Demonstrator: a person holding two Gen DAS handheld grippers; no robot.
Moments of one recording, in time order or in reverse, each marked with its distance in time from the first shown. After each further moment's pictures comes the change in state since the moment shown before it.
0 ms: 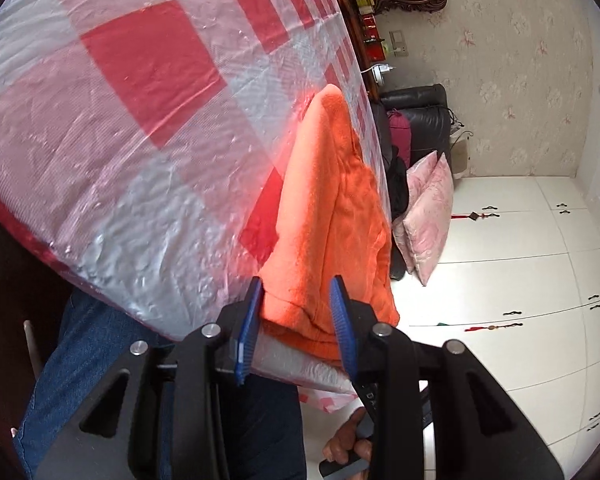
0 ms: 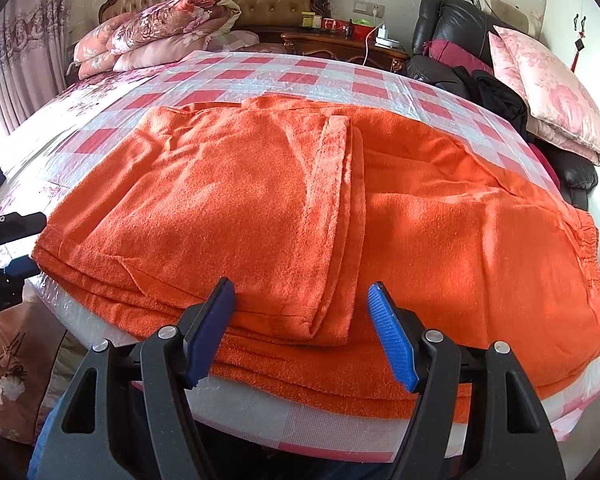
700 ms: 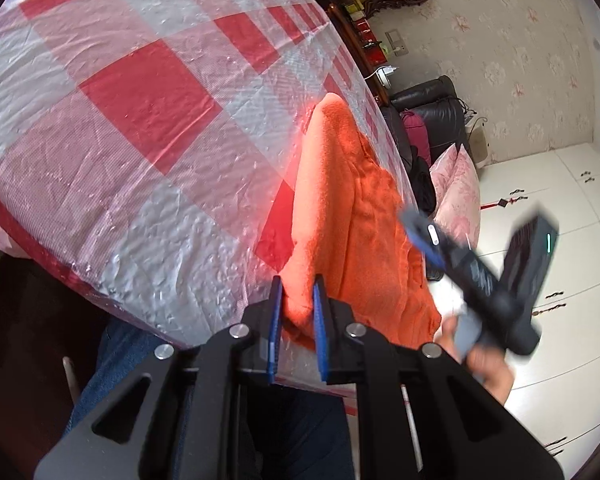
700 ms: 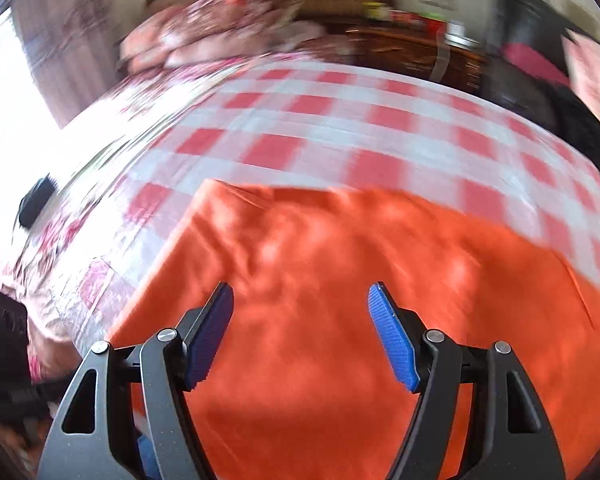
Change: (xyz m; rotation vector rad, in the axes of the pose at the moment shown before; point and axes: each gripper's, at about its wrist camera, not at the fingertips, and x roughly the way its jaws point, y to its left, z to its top) left arm -0.003 -0.010 -0.008 0.139 -0.067 0.118; right arm 0.046 0.045 0.127 -0.089 0.081 0.269
